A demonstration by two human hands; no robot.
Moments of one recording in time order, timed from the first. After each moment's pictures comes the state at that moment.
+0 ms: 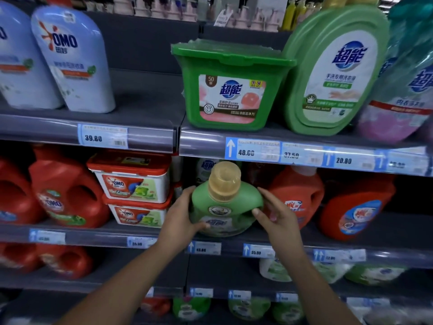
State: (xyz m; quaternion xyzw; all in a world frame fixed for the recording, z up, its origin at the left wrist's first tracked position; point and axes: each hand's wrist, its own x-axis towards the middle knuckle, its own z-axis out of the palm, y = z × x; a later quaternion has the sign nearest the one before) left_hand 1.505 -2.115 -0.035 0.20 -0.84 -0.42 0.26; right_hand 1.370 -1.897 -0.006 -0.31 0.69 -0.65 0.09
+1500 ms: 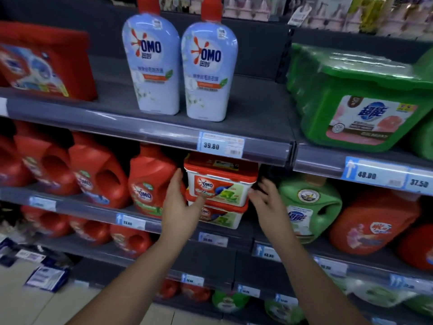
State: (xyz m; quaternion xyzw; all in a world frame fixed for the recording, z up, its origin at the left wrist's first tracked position) left_hand 1.636 -2.239 0.014 0.34 -0.72 -0.46 0.39; right_hand 1.487 -2.091 0.032 -0.27 0.72 -0.61 0.21
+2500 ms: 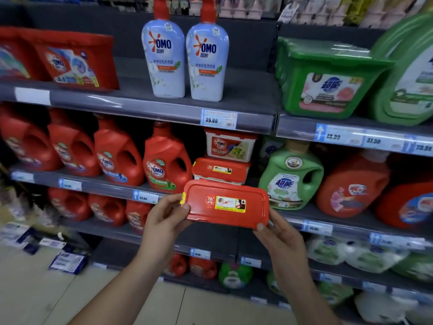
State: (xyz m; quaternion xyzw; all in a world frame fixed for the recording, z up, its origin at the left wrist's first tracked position) left_hand 1.761 -2.150 0.017 0.29 -0.54 -0.71 0.35; right_hand 1.609 -1.951 0.015 -0.26 0.58 -0.72 0.26
